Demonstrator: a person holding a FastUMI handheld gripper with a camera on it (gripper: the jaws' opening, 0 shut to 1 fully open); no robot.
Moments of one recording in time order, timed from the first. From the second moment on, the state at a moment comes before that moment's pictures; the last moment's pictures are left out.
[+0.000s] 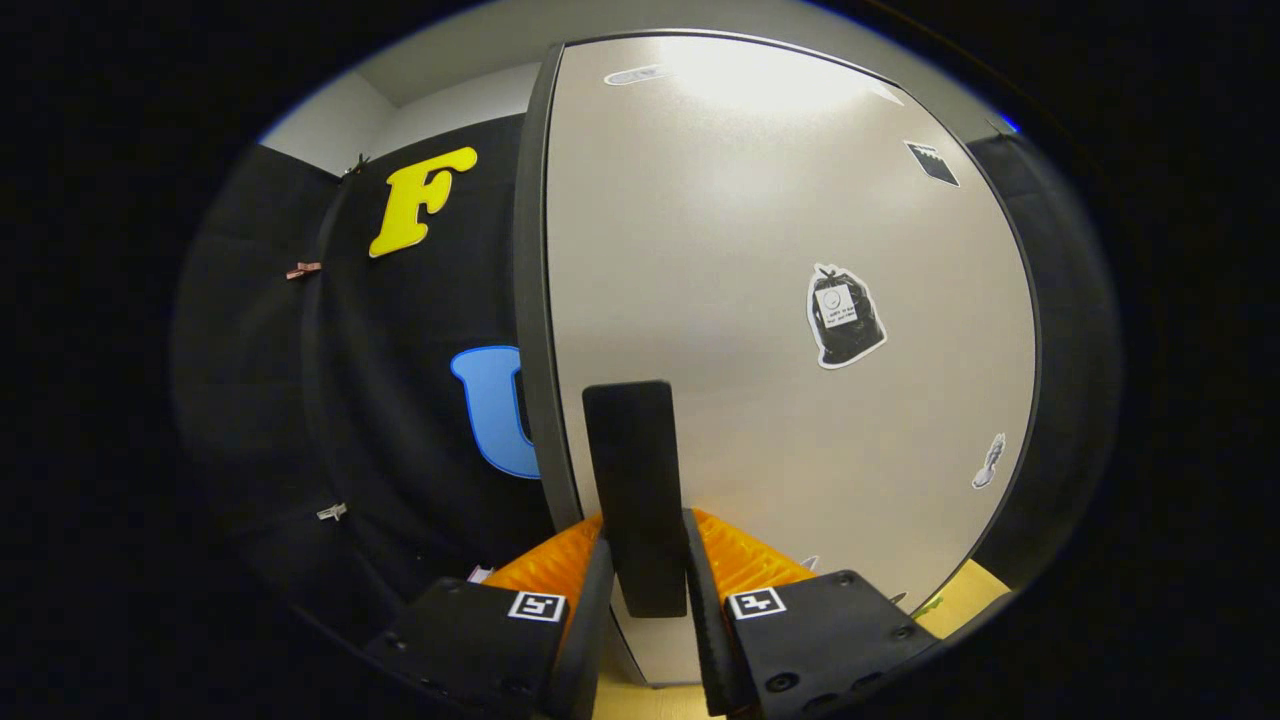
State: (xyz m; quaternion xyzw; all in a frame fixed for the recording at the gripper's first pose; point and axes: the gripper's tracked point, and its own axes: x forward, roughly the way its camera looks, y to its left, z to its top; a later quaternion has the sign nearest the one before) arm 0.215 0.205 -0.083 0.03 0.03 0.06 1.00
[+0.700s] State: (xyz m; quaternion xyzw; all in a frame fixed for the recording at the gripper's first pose) arm 0.117 0.185 -0.068 0.03 0.02 0.13 0.99
